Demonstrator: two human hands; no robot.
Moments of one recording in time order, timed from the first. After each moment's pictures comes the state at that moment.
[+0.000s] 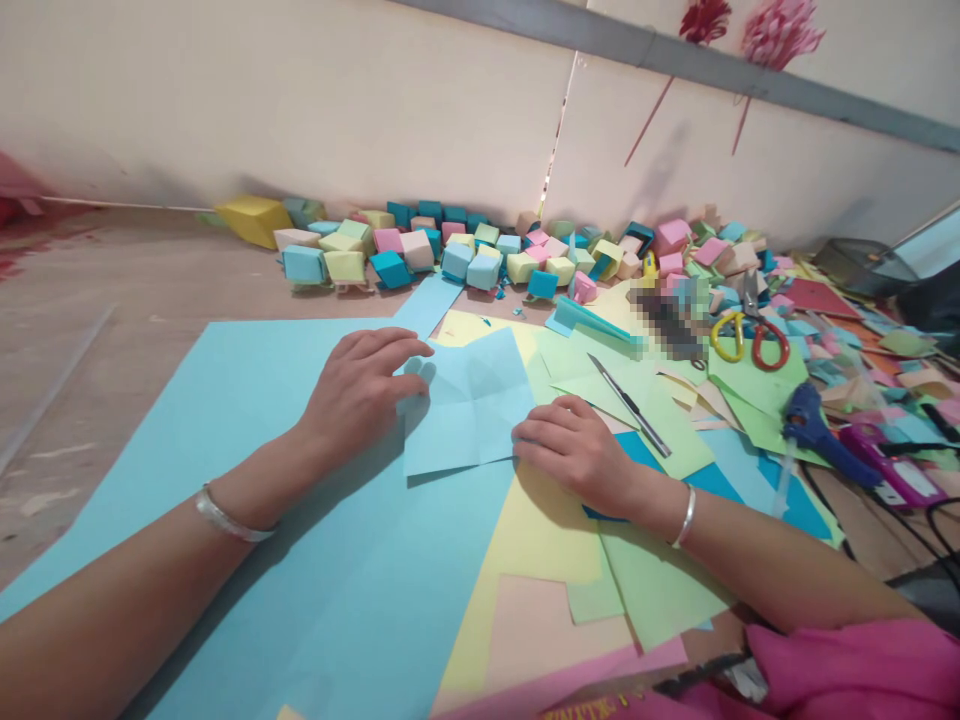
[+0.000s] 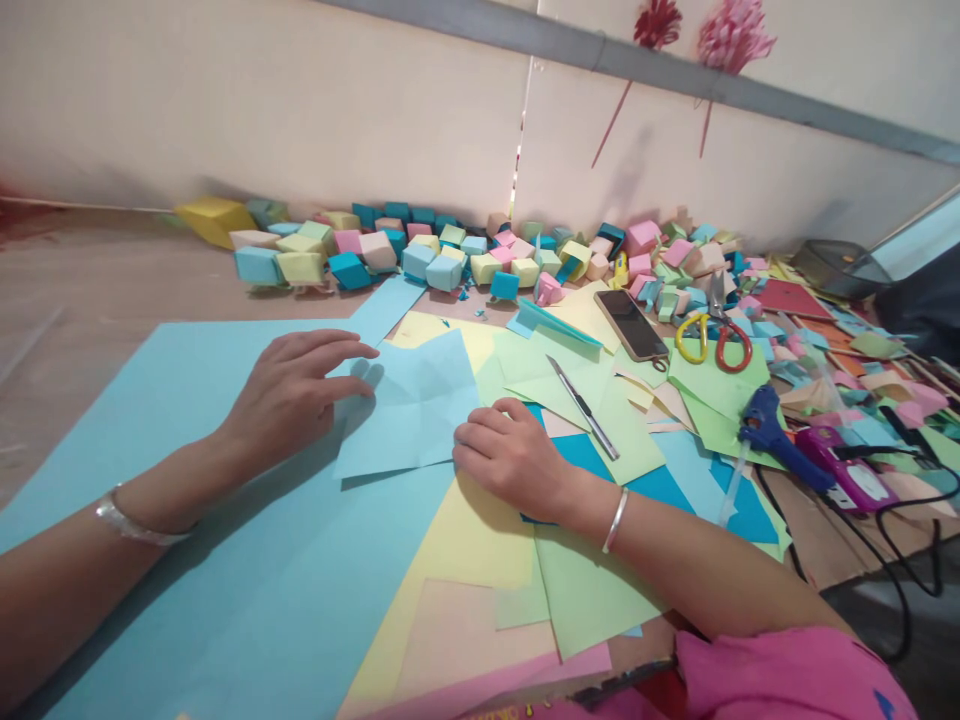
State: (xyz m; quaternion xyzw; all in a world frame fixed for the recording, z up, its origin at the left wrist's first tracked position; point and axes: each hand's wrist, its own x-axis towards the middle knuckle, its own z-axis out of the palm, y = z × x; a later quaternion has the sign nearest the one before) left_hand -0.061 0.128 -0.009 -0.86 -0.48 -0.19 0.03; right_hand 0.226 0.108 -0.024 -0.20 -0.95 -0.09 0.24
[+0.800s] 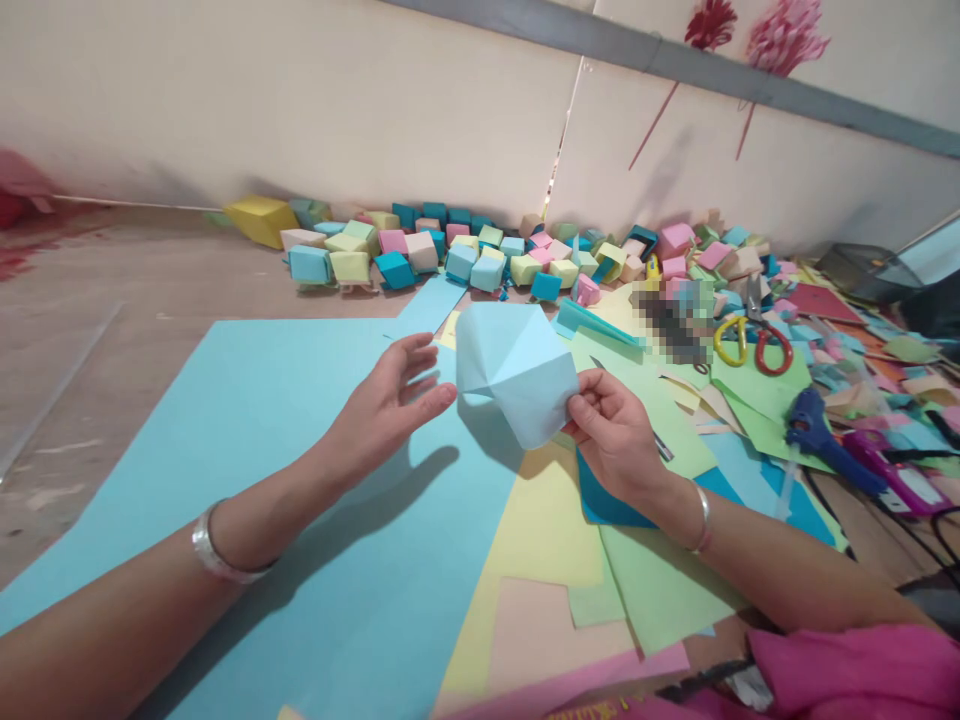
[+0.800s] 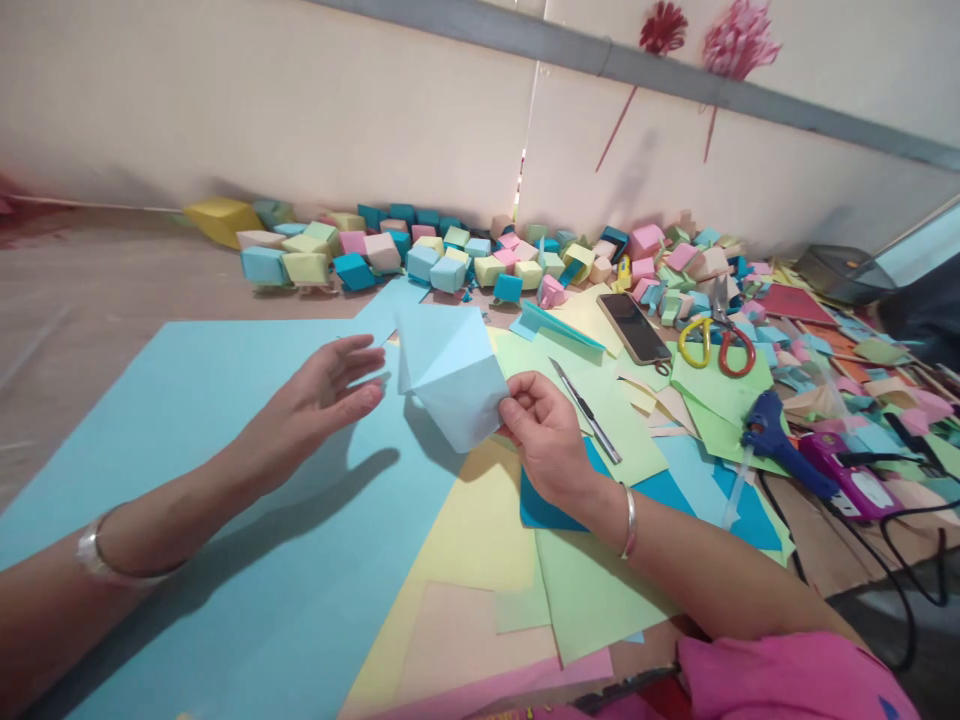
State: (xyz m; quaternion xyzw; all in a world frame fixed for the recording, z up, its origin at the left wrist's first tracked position) left_hand -0.030 0.104 0.000 -0.57 -0.55 -0.41 -0.45; right_hand 0.222 0.107 -0.026 -0.39 -0.52 0.55 0.52
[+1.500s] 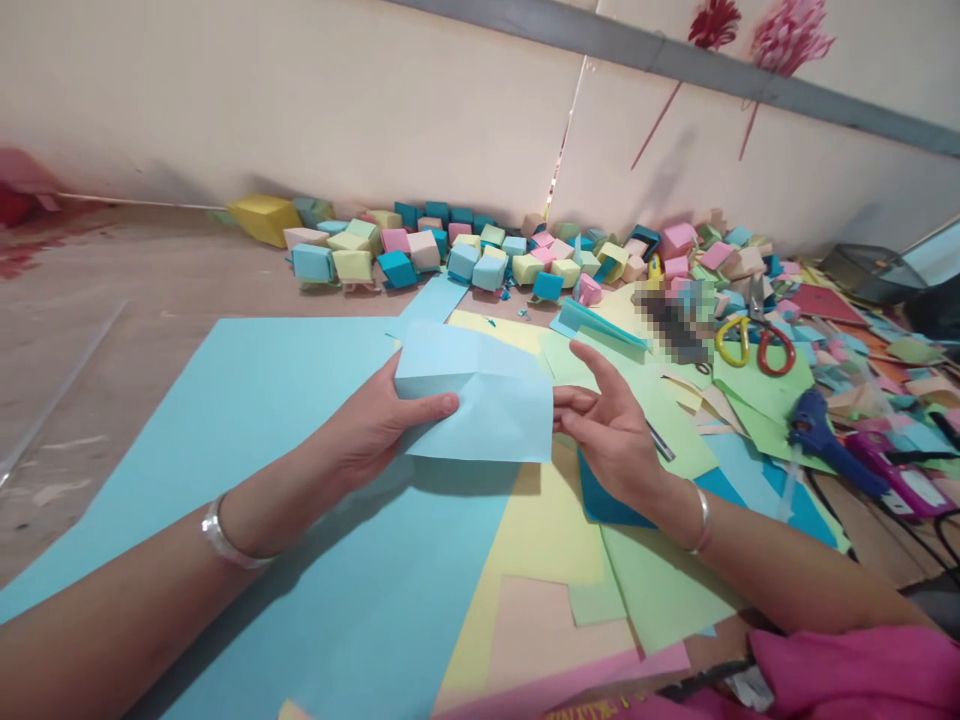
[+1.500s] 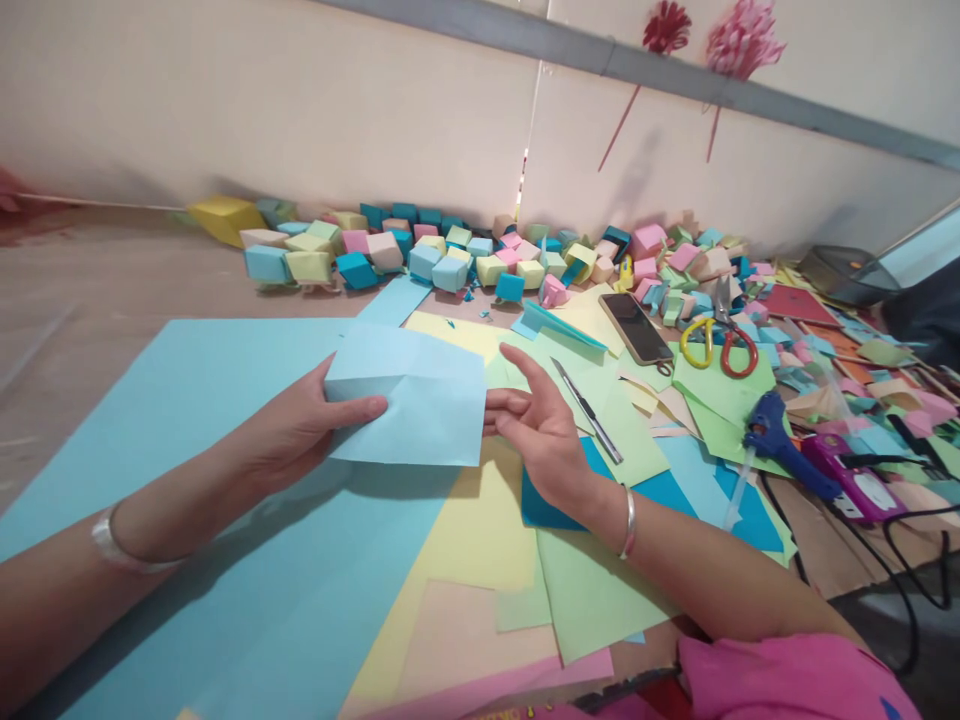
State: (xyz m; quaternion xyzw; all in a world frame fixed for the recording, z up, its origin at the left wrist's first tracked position) left_hand -0.028 0.104 0.000 -0.43 -0.50 -0.42 -0.62; right_hand 0.223 0.106 -0.023 -0.33 -0.61 0.55 0.47
